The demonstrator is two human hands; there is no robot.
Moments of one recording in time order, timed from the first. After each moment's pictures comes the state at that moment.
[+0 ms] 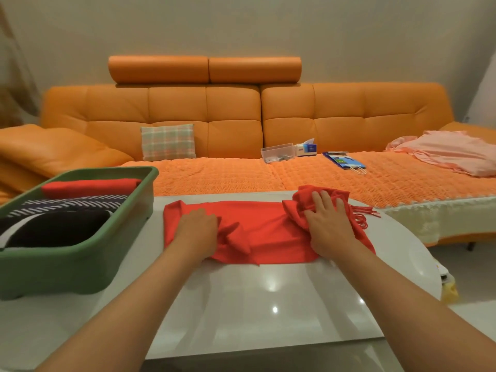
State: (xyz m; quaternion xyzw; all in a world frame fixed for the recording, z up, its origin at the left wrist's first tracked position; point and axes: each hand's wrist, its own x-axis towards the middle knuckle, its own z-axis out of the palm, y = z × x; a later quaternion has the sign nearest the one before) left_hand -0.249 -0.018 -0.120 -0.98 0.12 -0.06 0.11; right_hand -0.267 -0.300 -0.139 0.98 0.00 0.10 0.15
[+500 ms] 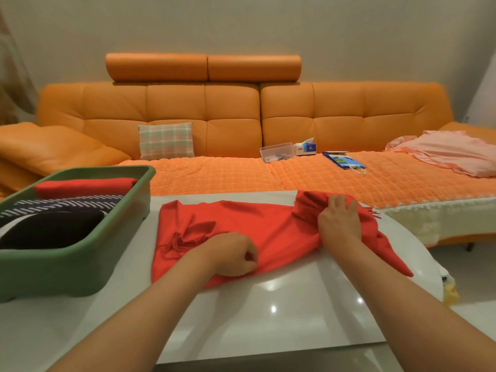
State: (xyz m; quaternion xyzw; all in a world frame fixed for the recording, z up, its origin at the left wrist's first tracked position) left_hand -0.250 -0.055 -0.151 -0.92 0.38 0.02 -0.07; right_hand -0.258 -0.312 -0.141 0.96 -0.13 0.11 0.23
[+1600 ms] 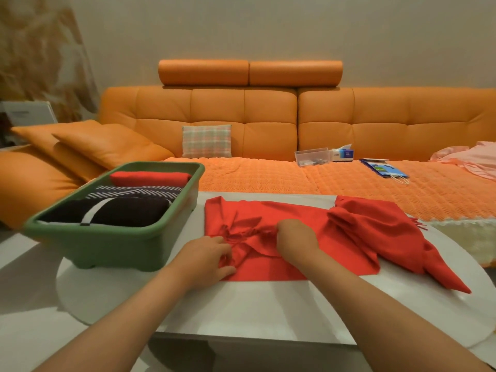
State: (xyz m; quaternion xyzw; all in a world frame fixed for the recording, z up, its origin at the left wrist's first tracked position) left_hand -0.292 0.090 -0.168 -0.95 0.27 -0.14 -0.03; right_hand -0.261 -0.148 -0.154 0.99 0.03 0.10 -0.10
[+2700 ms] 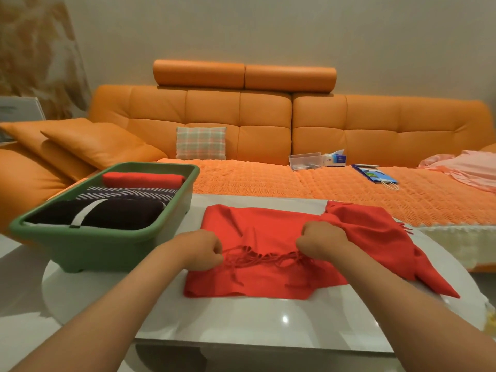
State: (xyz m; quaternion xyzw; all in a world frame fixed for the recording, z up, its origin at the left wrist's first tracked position) left_hand -0.280 0.082 -0.121 -0.98 0.16 0.09 -0.04; right_hand -0.274 -0.202 -0.114 1.00 -0.04 -0.04 -0.04
